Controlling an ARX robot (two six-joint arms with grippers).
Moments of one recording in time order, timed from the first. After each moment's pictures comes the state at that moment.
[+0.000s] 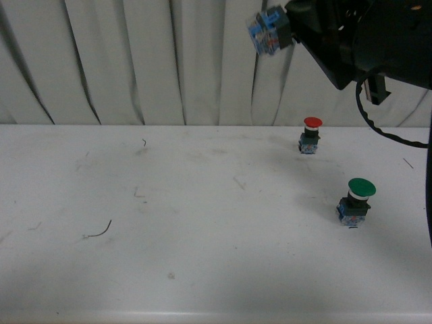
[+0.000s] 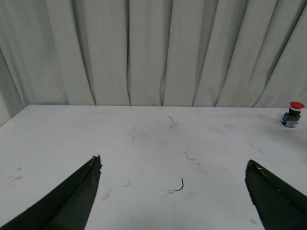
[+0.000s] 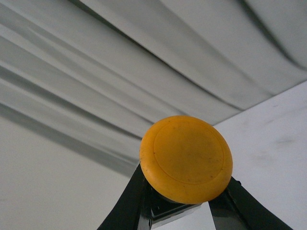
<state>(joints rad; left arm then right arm) 0.00 0.01 0.01 0.00 0.00 0.00 0.28 1.81 0.92 0.91 -0.23 0.93</state>
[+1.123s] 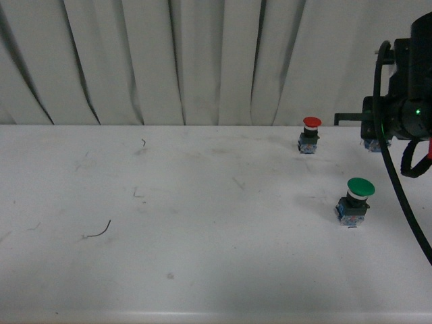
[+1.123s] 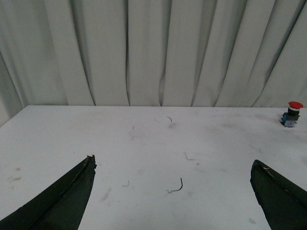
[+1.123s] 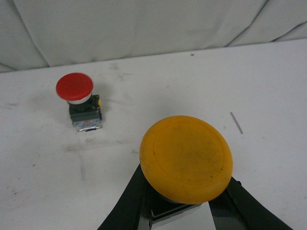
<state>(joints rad) 0.00 0.01 0.01 0.00 0.00 0.00 0.13 2.15 1.27 0.41 0.34 0.08</state>
